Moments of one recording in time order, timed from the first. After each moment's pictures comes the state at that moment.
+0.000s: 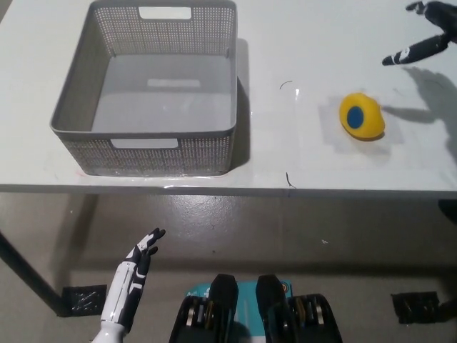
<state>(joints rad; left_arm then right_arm) -0.02 0.09 -0.08 0.25 0.14 -0.43 0.05 -1.24 -0.48 0.41 1.07 -0.58 0.11 0.37</state>
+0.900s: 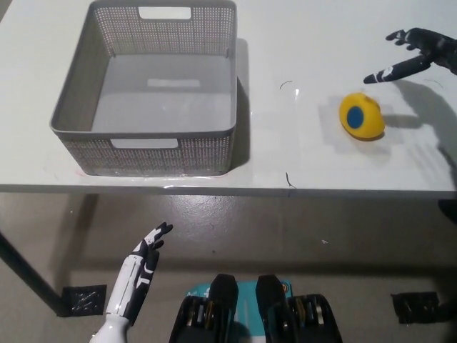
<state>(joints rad) -0.05 0.10 -0.10 0.25 0.16 -0.43 0.05 -1.29 -0.41 0.37 1.27 -0.49 0.00 0.41</state>
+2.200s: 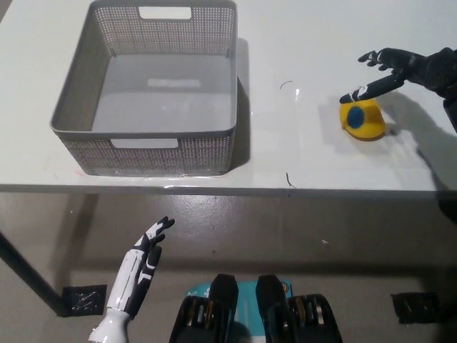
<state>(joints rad) -0.07 0.11 -0.10 0.25 0.18 -0.44 0.05 -1.28 -0.36 0.41 1.34 -0.48 -0.04 0.43</state>
